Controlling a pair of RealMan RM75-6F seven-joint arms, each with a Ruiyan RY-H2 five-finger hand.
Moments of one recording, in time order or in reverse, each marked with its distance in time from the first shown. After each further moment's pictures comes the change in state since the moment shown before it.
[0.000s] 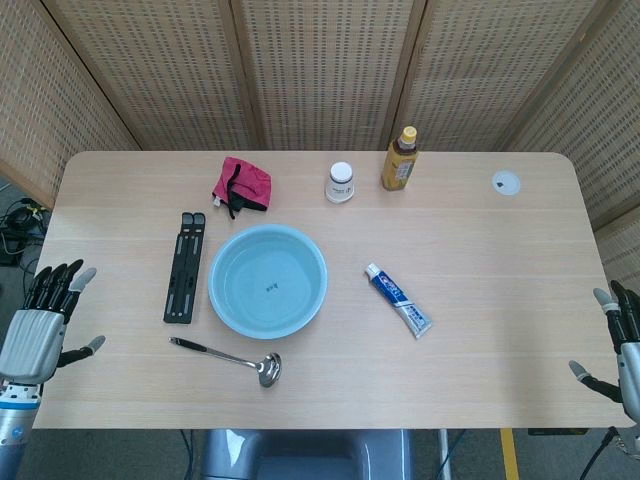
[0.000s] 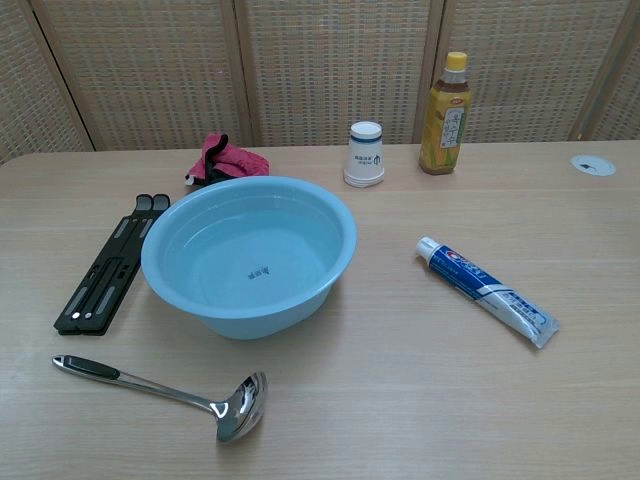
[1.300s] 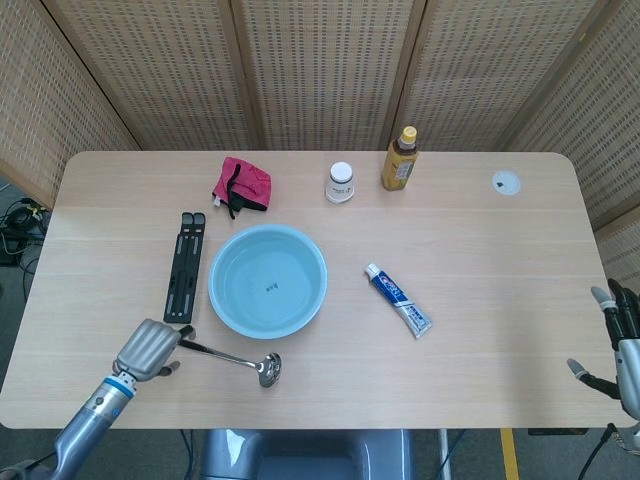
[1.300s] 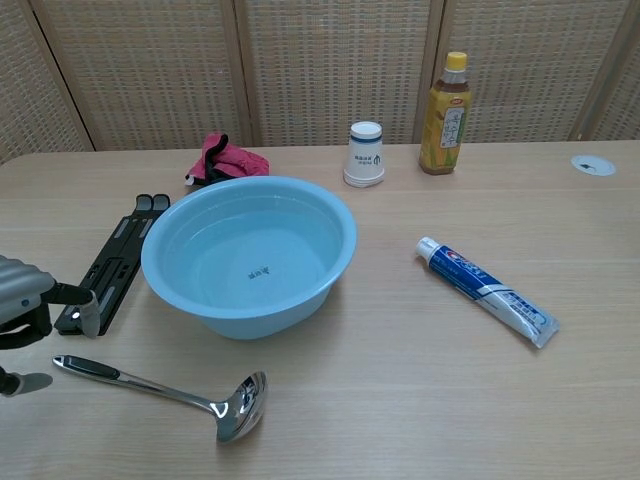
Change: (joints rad) left arm -0.181 -0.245 0.018 0.150 -0.018 -0.505 0.238; right arm 0.010 -0.004 0.004 0.007 0.010 -0.024 0.008
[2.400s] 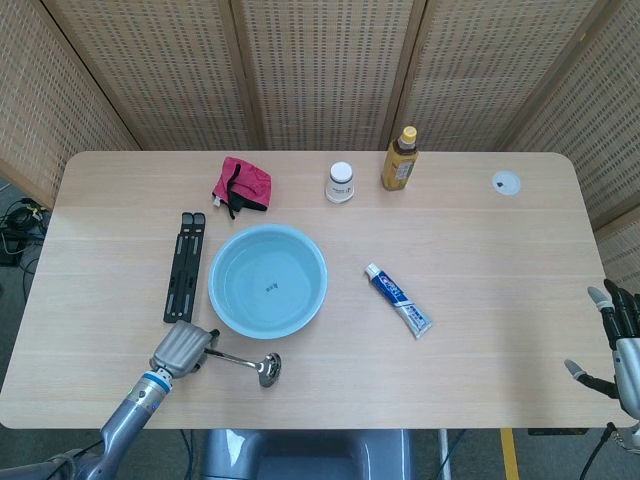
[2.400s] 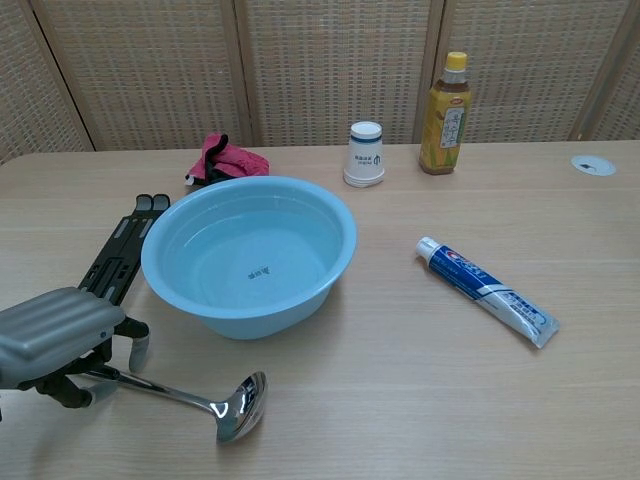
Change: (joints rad) left arm -0.046 -0.196 -0.026 0.124 -0.127 -0.081 0.155; right arm 0.008 0.008 -0.004 0.003 0.003 -0.023 0.037
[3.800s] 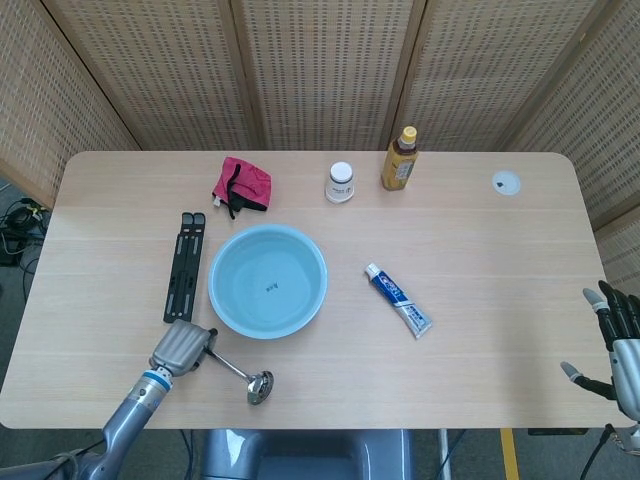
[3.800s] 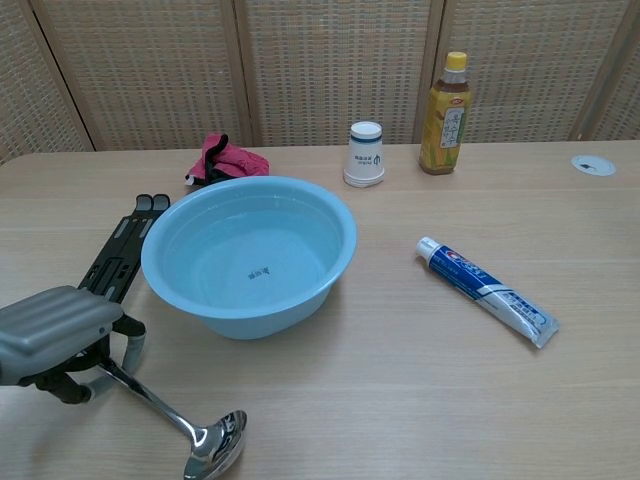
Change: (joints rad) left arm -0.009 0.006 -0.003 -0.022 -0.050 0.008 0.011; right arm 0.003 0.009 -0.011 -0.005 -0.015 -0.006 0.027
